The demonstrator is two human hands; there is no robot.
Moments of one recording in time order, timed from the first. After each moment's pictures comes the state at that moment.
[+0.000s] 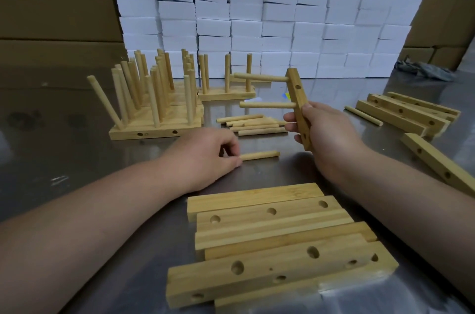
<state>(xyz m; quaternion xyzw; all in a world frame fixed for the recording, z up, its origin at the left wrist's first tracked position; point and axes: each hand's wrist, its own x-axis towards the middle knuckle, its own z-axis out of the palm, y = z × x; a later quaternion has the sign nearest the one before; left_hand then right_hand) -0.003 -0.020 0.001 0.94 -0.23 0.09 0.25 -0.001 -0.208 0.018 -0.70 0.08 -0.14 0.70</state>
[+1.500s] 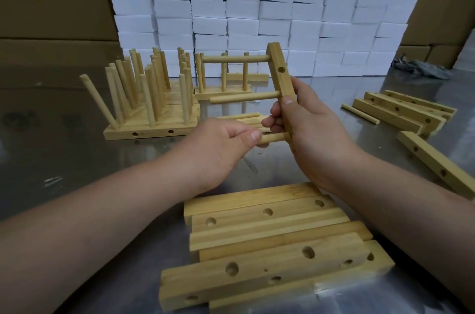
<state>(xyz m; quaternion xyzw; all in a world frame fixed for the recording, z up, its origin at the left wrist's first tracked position) -0.024 -0.038 0.014 0.83 -0.24 0.03 0.51 -0.028 -0.185 0.024 -0.72 -0.10 -0.15 0.67</state>
